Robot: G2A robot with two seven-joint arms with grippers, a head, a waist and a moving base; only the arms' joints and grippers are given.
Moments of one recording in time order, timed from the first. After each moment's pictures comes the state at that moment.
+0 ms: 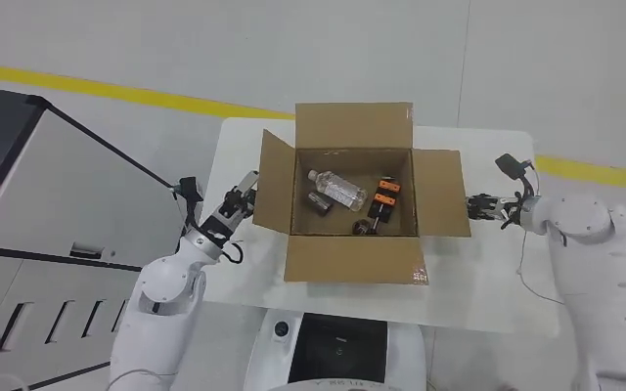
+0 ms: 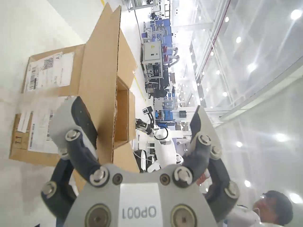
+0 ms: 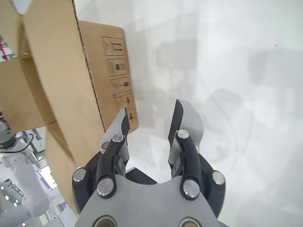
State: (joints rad) left arm 1.74 -1.30 -1.60 -1.89 -0.12 -0.12 -0.49; right arm -1.14 -1.03 1.56 -1.21 -0.34 -0.14 1.19
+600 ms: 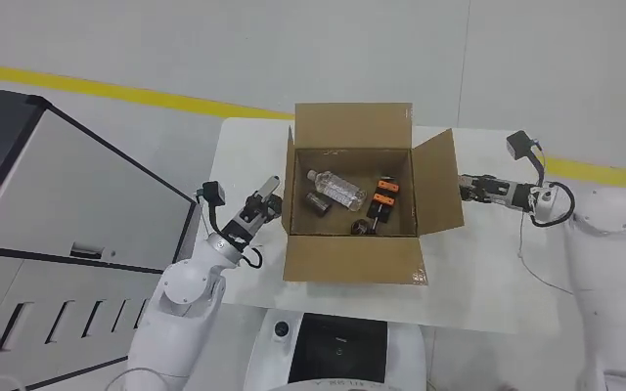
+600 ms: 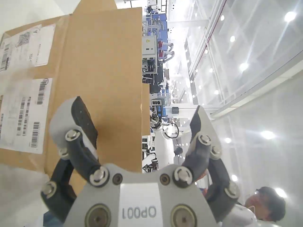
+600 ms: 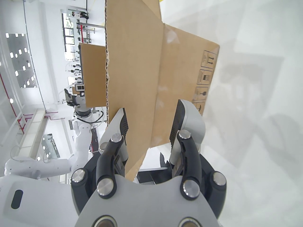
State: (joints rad) left arm 1.70 -1.30 -1.47 -1.85 -0.12 -0.14 -0.43; right arm -1.11 -1.02 1.57 -1.27 0.03 -0.24 1.30
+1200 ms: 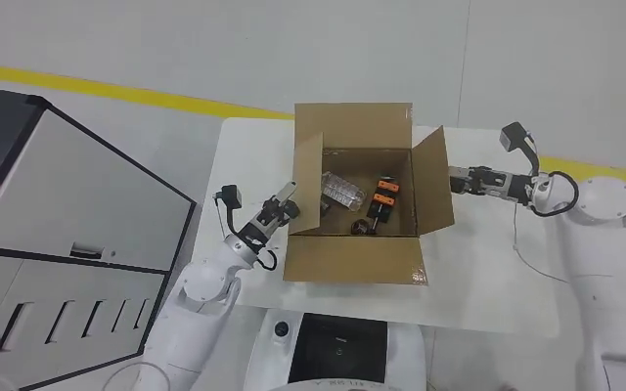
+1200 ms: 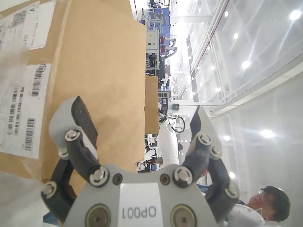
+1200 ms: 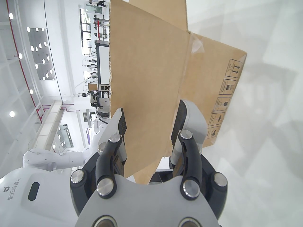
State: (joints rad) left arm 1.67 -1.31 -1.39 -1.78 -0.10 -0.16 -0.40; right arm -1.04 -1.01 1.51 -1.16 0.13 -0.26 1.33
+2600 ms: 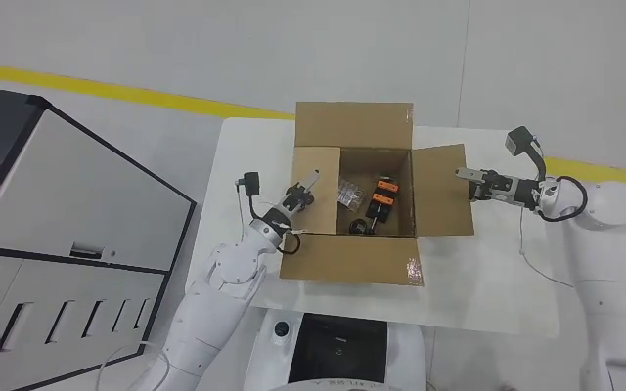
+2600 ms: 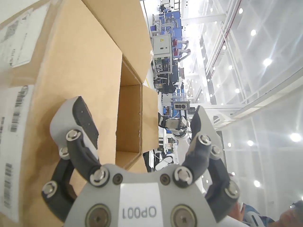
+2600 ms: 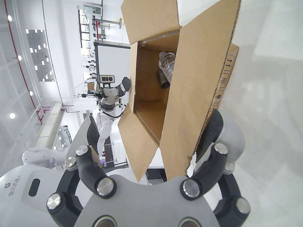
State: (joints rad) left arm 1.49 -1.33 -1.22 -1.63 0.04 -0.11 -0.21; right arm -1.06 -1.00 1.53 -1.17 0.13 -0.26 1.35
